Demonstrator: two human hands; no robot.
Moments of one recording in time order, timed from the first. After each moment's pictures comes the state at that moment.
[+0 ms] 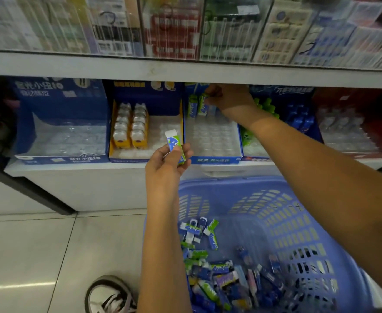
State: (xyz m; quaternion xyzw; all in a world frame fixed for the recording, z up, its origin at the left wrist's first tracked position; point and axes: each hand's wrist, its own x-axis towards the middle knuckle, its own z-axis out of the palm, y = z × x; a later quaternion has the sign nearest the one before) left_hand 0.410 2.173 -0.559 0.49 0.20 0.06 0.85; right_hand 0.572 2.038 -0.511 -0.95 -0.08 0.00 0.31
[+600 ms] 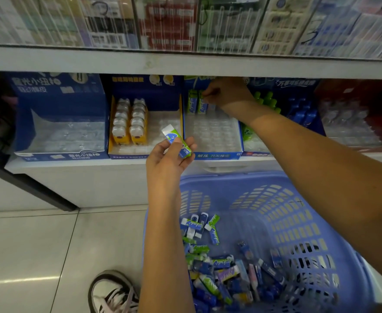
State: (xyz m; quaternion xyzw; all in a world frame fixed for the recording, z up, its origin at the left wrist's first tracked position) left_hand 0.411 2.168 -0.550 0.46 0.19 0.04 0.87; right_hand 0.584 2.035 -0.523 -0.95 -0.12 0.01 0.29
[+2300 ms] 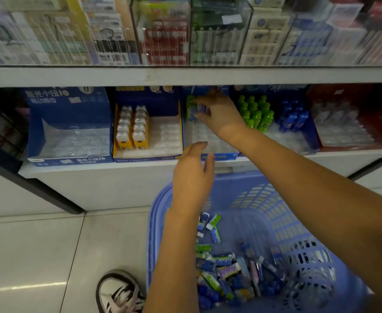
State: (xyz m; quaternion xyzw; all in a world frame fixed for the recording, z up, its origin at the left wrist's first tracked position) left_hand 0.406 2.141 -0.567 0.88 -0.02 0.09 0.46; right_hand 0.533 2.048 -0.524 -0.96 -0.18 -0.07 0.22
